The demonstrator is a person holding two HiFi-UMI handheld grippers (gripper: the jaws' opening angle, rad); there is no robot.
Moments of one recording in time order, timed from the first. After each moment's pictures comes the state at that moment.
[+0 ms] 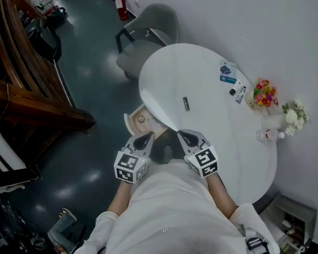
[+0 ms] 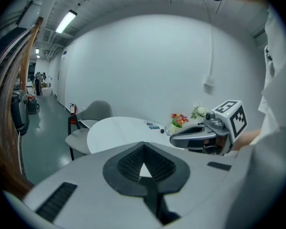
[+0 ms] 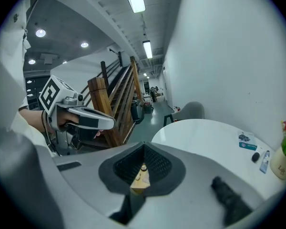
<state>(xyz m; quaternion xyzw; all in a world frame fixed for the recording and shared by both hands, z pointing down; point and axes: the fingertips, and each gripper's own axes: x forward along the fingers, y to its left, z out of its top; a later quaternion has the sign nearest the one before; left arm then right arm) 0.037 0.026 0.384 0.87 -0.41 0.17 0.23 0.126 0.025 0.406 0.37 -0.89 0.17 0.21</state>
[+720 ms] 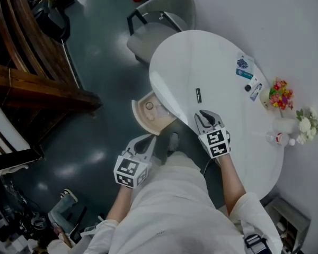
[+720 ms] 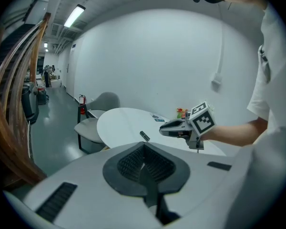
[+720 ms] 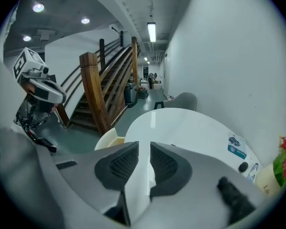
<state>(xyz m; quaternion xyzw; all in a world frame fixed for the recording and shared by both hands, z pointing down) 0.013 0.056 0.398 0.83 -0.44 0.19 0.27 0.169 -0.032 0.478 0.38 -0.86 0.15 0.33</state>
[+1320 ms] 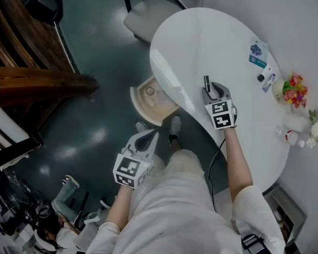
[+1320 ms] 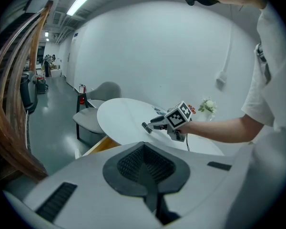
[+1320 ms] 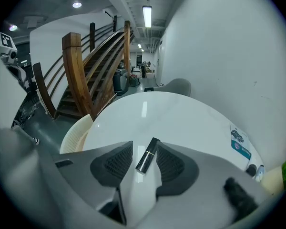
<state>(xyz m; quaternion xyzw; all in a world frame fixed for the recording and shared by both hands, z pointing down) 0.005 0.050 0.444 0.82 -0.42 0.22 0.32 0.185 -0.115 0.573 0.41 -0.81 0.16 0.39</state>
